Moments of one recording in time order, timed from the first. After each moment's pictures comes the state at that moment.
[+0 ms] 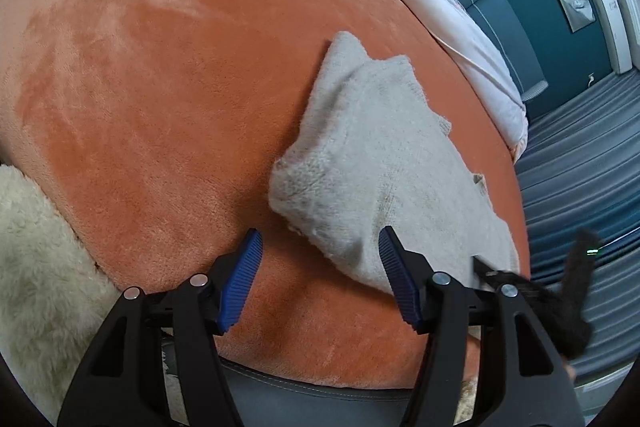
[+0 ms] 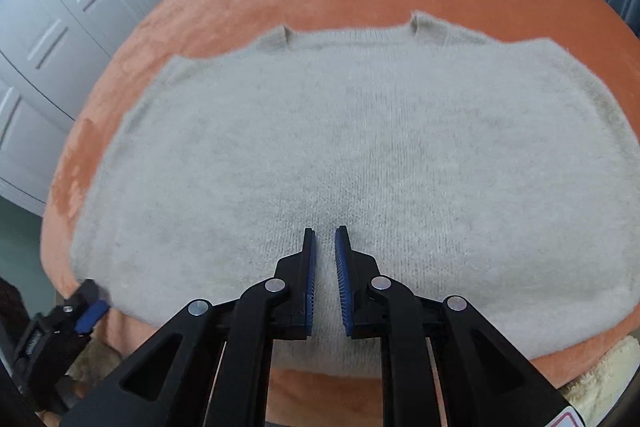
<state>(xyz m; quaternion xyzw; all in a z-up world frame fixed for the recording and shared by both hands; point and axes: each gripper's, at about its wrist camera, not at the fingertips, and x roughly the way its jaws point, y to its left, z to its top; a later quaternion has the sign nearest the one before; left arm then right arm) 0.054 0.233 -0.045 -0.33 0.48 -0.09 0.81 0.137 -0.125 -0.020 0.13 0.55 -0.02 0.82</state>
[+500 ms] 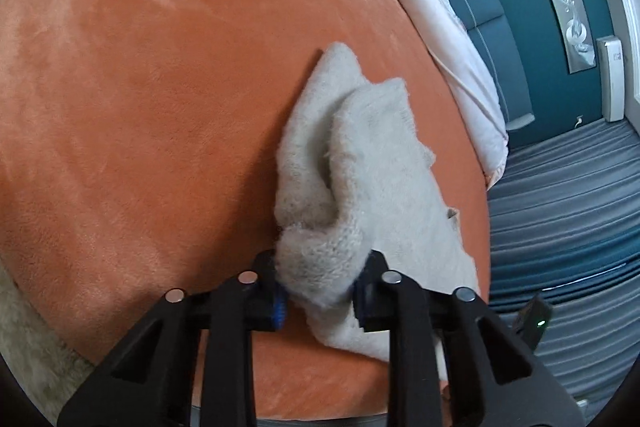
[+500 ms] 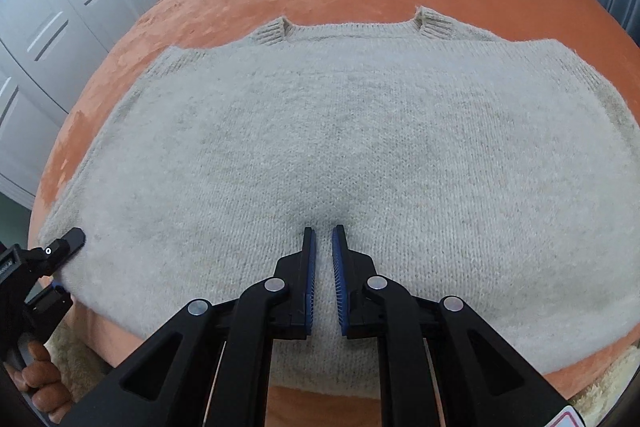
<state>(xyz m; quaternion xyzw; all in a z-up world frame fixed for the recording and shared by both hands) 0.098 0.232 -0.045 -0.41 0.47 -0.11 0.77 0.135 -0.120 -0.029 0.12 0.53 -0.01 0.84</state>
